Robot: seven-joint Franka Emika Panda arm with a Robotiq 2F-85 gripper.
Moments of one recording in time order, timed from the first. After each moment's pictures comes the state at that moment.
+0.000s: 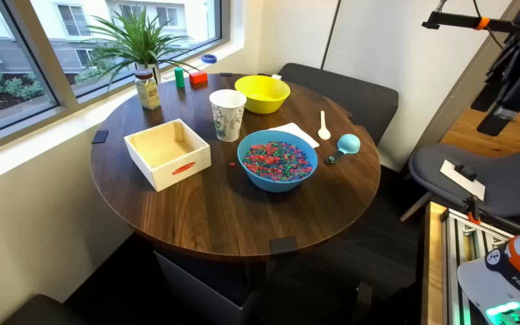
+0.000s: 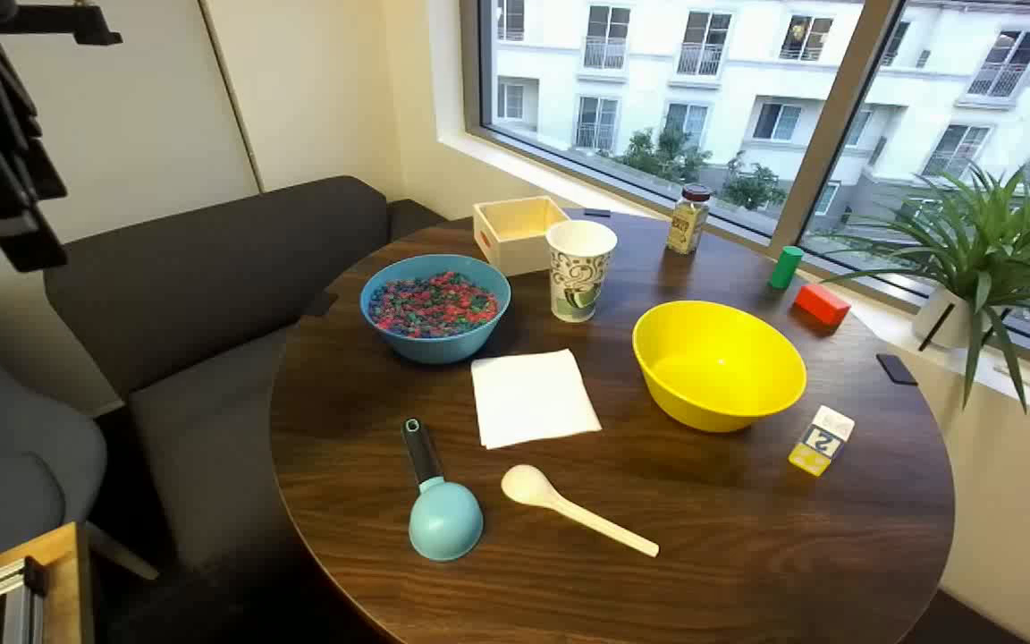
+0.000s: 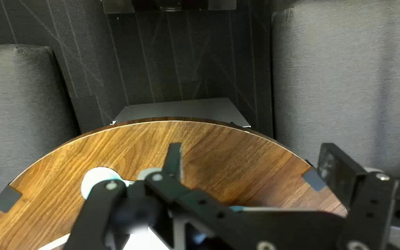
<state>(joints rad) 0.08 -0.81 0.13 -2.36 0.14 1.57 0.19</state>
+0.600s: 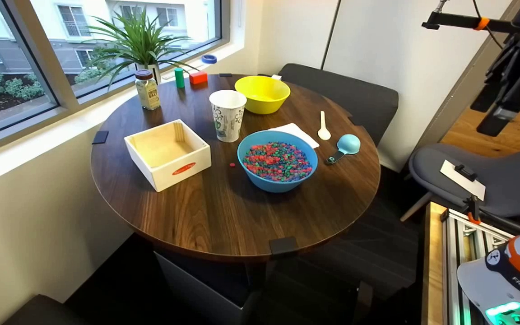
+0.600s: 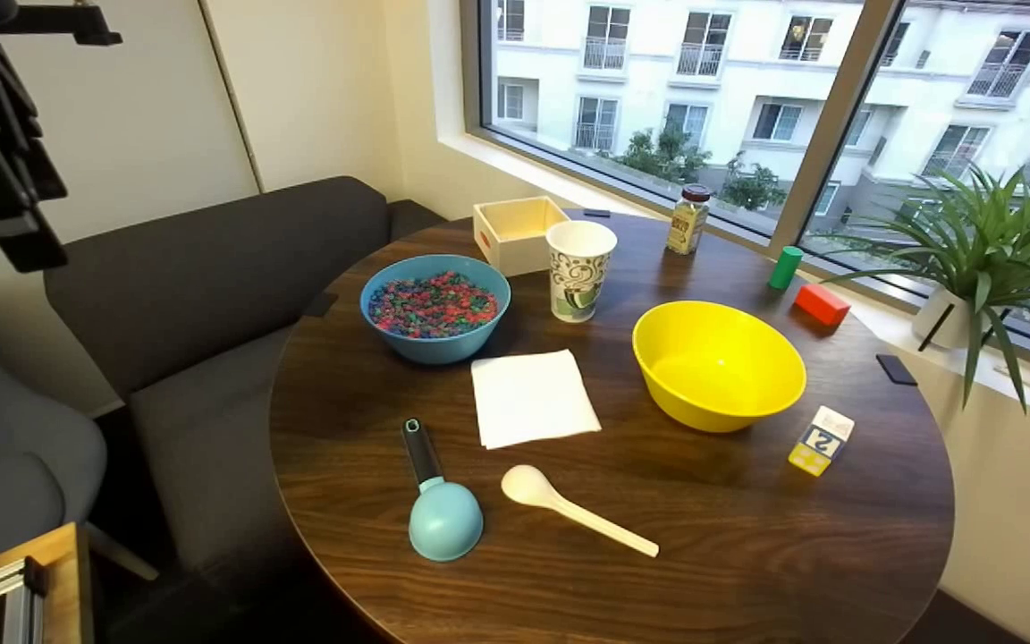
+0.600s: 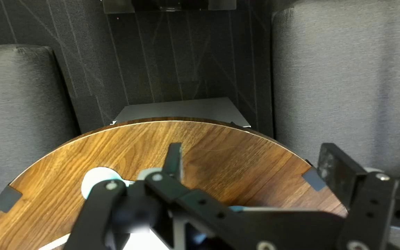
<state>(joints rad) 0.08 -0.81 0.13 -2.36 0.14 1.57 0.19</state>
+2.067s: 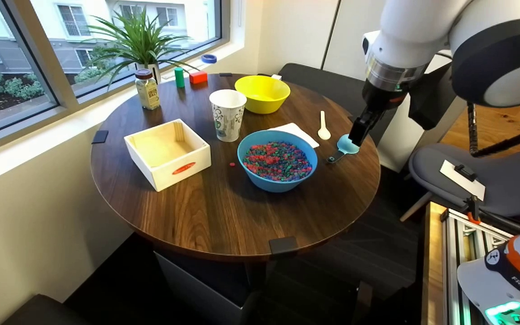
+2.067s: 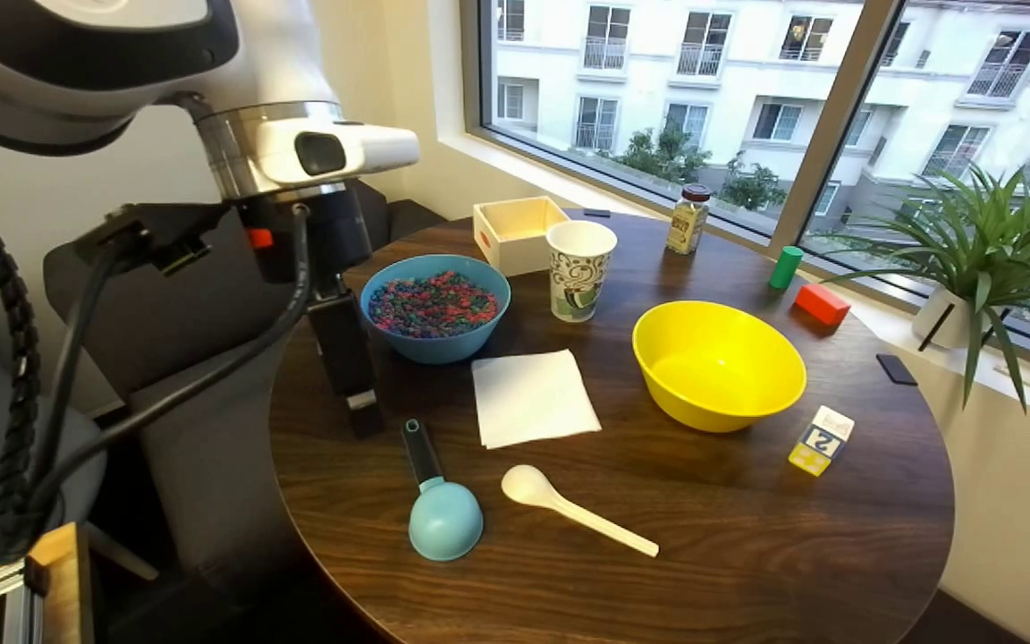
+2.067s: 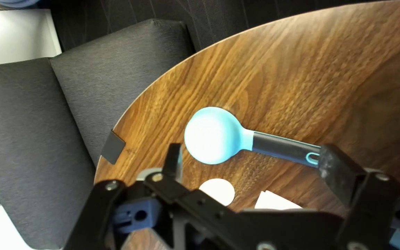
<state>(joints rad) -0.07 -0.36 0.23 -2.41 -0.38 1.97 0.49</state>
